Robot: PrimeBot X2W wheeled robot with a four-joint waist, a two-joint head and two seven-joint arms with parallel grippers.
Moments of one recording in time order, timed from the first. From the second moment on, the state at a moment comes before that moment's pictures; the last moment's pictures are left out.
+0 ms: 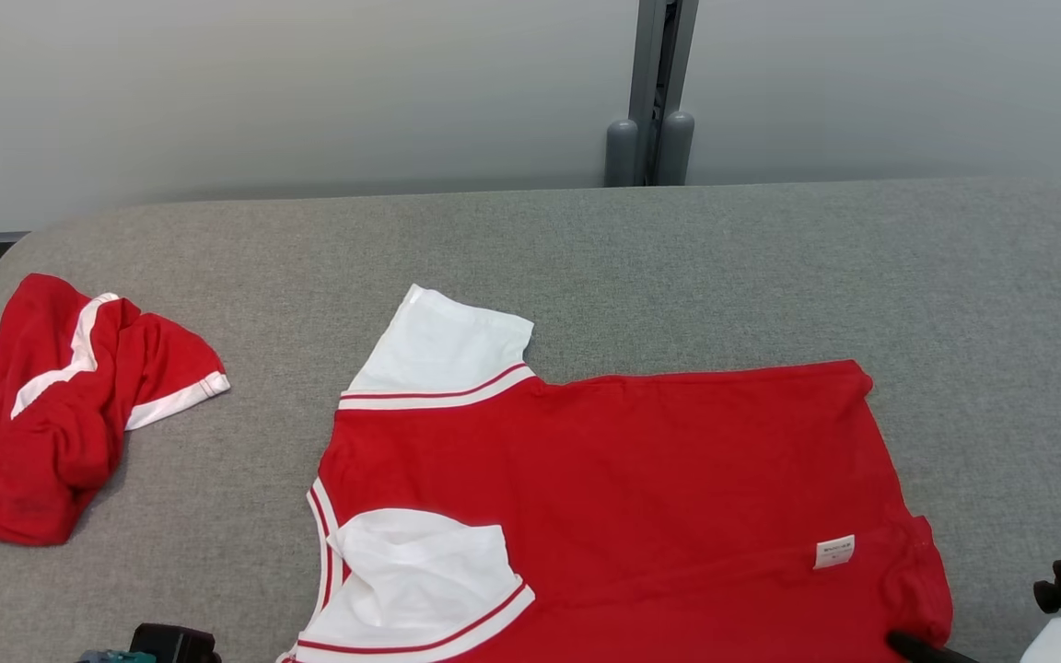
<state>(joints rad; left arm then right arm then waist) -0.17 0.89 -1.09 -0.17 -1.35 0.31 0.05 -0.03 -0.72 0.63 0.18 1.39 0.13 0.20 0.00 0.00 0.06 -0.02</state>
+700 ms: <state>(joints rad) -0.17 0.91 -1.08 -0.18 -1.35 0.35 0.06 0.04 -0.65 0.42 0.18 1.30 0.13 0.31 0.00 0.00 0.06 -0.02</state>
